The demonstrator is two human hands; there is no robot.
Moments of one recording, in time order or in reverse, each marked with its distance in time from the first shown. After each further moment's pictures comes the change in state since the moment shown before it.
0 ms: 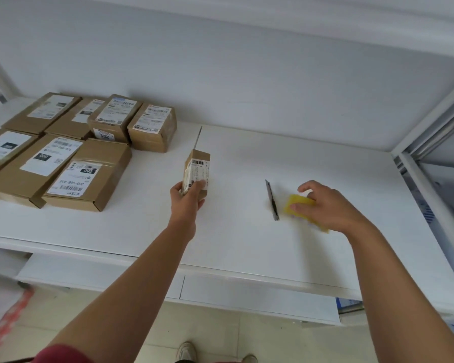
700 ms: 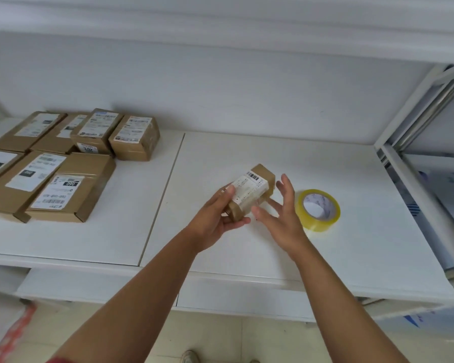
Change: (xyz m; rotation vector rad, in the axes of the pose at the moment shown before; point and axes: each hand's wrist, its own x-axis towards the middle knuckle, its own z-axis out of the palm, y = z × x) left_hand -0.074 -0.010 0.066 0.130 -0.696 -0.216; right_hand -0.027 0.000 0.067 0.819 0.142 -0.196
